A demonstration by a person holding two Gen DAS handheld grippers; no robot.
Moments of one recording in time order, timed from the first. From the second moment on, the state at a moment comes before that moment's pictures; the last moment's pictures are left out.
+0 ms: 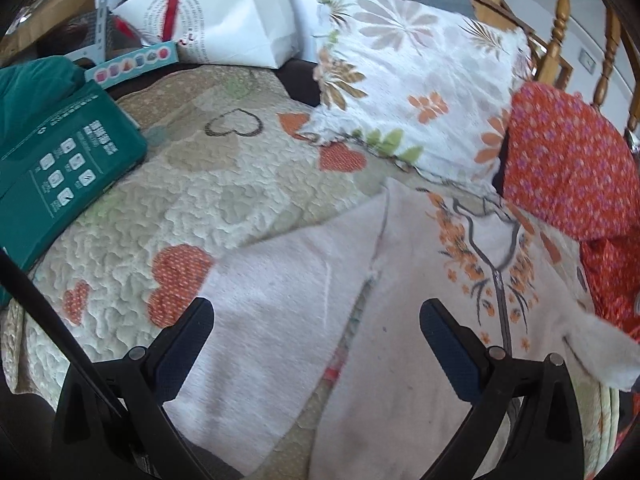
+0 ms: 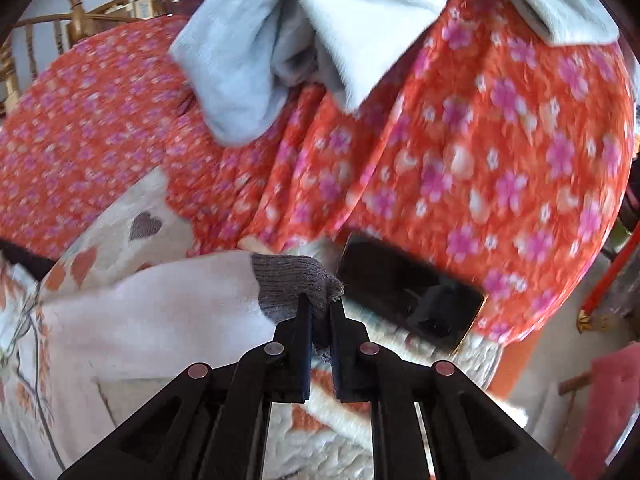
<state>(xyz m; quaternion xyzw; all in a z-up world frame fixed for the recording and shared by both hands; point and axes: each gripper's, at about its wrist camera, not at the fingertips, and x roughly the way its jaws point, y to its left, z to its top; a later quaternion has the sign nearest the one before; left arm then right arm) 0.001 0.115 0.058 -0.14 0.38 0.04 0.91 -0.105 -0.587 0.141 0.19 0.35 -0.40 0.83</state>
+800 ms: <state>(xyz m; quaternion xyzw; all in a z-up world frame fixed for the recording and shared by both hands) -0.001 0.235 0.086 -0.23 0.33 0.12 0.91 0.166 -0.076 0.010 0.07 0.54 0.09 0.84</state>
